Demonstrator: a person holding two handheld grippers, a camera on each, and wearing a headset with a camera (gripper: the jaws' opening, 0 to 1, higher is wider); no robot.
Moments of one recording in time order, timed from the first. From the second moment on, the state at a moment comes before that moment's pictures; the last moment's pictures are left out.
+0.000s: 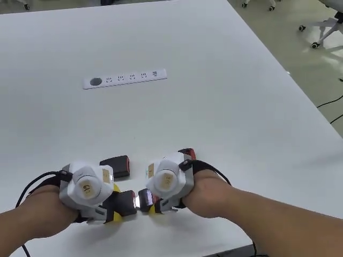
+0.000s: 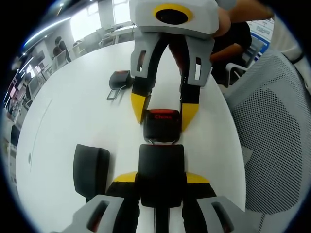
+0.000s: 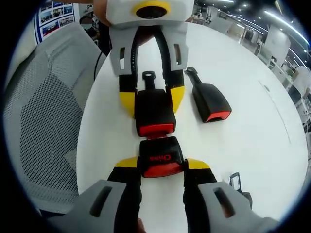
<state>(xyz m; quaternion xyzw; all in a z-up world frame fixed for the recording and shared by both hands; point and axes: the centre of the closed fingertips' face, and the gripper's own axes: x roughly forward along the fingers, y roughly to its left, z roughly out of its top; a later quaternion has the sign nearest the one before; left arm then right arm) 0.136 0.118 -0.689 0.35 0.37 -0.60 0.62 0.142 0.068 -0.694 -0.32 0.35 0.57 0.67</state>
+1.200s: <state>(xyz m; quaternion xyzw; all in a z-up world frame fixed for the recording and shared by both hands) 0.138 0.117 -0.687 0.34 0.37 -0.59 0.63 0.144 0.067 -0.695 -0.32 0.35 0.57 0.67</state>
